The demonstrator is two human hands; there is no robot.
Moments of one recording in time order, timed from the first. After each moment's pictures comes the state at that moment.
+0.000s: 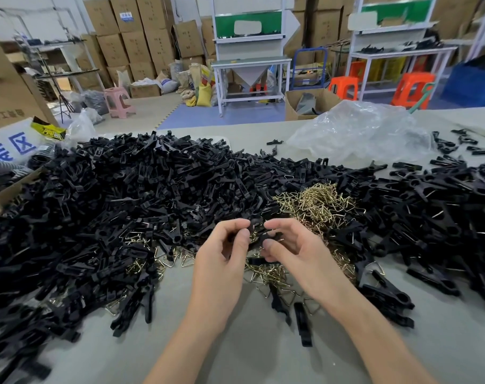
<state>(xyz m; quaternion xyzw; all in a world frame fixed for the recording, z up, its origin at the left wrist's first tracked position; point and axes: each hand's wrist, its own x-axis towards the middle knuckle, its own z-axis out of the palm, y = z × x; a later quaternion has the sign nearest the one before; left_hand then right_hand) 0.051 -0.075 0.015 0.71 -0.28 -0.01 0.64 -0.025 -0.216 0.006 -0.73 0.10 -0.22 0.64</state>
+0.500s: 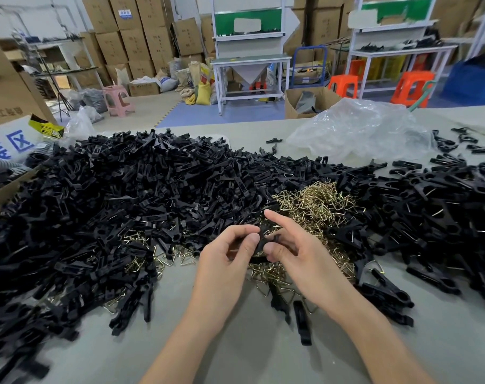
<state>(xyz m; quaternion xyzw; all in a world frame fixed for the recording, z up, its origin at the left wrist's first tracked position) 0.051 -0.075 0.016 0.71 -0.30 -0.07 0.63 -0.027 -0.218 0.003 -0.79 0.07 -0.21 0.58</state>
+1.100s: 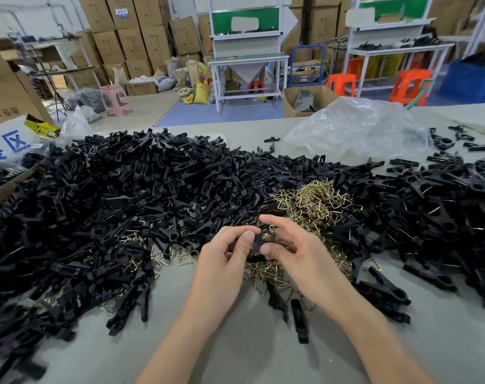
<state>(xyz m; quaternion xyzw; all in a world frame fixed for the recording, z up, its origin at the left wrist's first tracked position) 0.051 -0.074 0.016 0.72 -0.32 -0.06 0.62 -0.029 -0.219 0.002 -0.80 0.10 -0.22 0.54</state>
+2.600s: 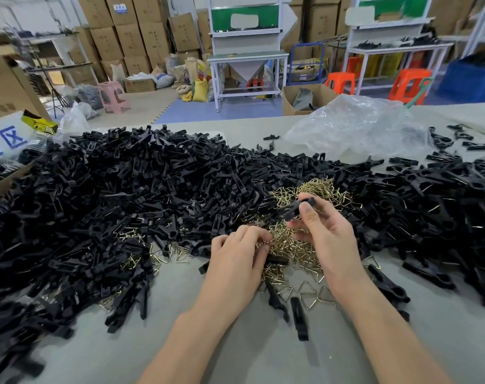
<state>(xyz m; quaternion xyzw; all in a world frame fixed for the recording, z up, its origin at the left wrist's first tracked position) 0.058 -0.090 -0.005 0.84 -0.44 0.07 0.31 -0.029 -0.234 0.016 -0.58 0.19 -0.36 0.70</state>
